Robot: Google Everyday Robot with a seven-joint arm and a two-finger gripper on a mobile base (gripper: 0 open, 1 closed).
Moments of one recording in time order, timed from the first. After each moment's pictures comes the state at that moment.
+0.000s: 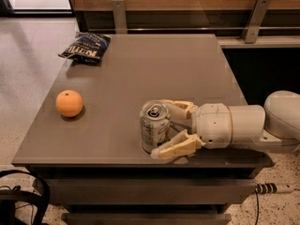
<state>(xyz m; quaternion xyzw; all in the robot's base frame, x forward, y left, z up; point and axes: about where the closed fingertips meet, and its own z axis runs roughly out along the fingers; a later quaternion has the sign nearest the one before) 0.427 -0.027 0.856 -0.52 0.56 0.41 0.49</state>
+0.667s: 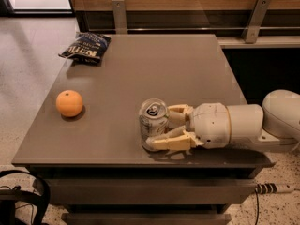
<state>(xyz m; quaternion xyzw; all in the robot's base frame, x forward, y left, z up) 0.425 -0.023 0.858 -0.53 0.55 0.42 0.49</state>
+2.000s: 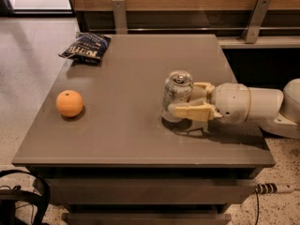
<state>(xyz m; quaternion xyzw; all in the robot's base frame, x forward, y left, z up) 0.492 -0.079 0.881 -0.45 0.58 0.41 0.53</state>
